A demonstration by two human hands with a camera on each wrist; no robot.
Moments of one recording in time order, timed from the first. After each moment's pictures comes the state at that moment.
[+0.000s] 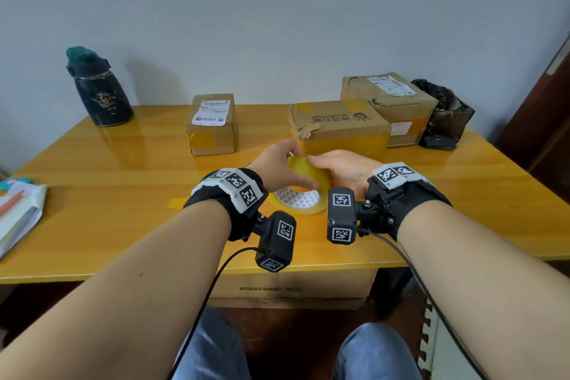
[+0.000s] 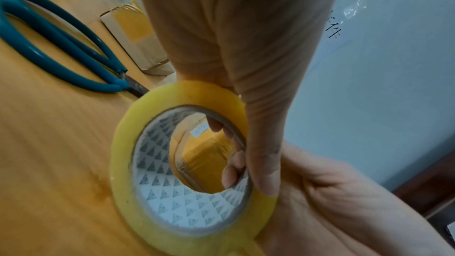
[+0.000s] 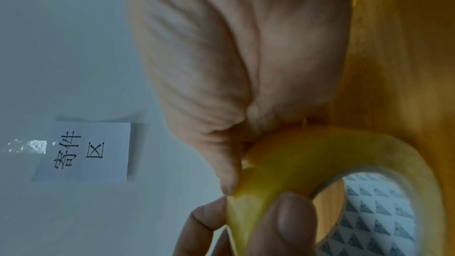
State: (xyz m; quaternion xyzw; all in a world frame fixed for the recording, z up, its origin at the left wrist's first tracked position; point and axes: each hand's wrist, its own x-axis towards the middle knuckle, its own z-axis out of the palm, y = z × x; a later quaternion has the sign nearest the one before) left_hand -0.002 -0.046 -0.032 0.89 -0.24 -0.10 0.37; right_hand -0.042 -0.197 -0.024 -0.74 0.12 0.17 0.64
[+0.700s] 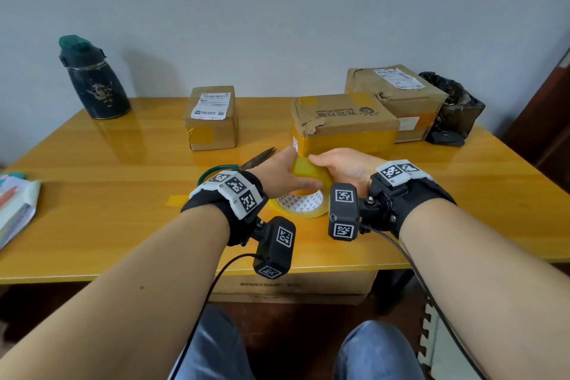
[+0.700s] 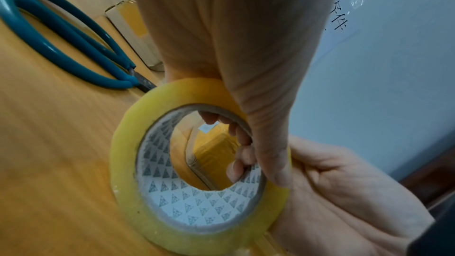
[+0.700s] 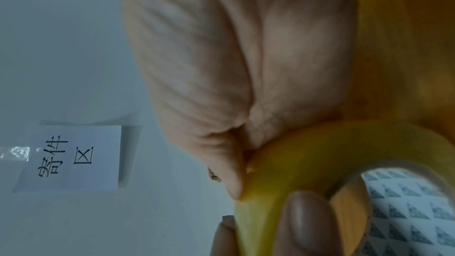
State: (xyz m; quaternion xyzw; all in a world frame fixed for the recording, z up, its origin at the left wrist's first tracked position) left_hand 0.002 -0.045 -0.041 0.90 -0.23 -0.18 0.32; right_hand -0.020 -0.205 -0.039 -0.70 0.12 0.23 0.67
